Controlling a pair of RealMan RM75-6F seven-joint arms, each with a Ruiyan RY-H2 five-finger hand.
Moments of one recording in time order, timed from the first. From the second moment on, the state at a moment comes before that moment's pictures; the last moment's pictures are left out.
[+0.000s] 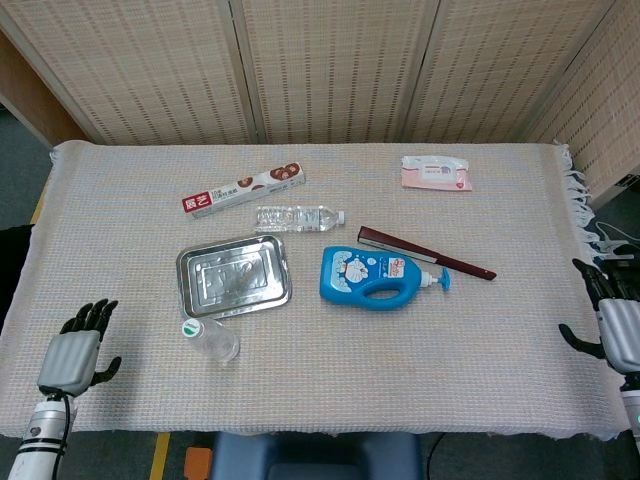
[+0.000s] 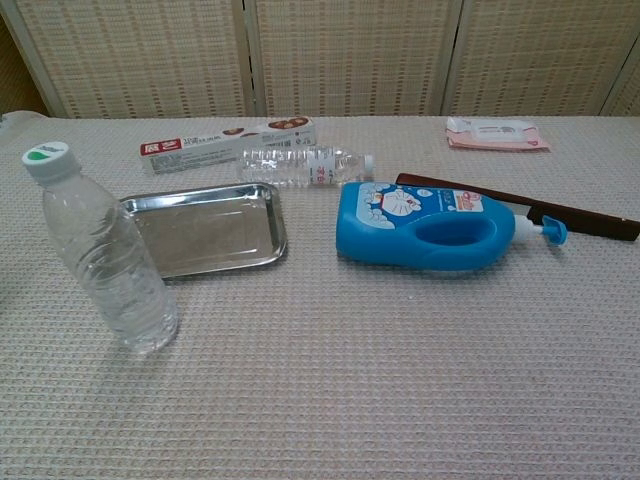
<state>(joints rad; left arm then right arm) -0.24 -1.14 -0.05 -1.94 1.12 1.31 0.51 0.14 -0.94 0.11 -1.72 -1.35 1.33 0.03</state>
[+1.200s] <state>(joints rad) -0.20 -1.23 -0.09 -1.98 1.27 1.18 -0.27 0.14 -0.93 0.09 -1.72 -1.38 1.31 0.06</state>
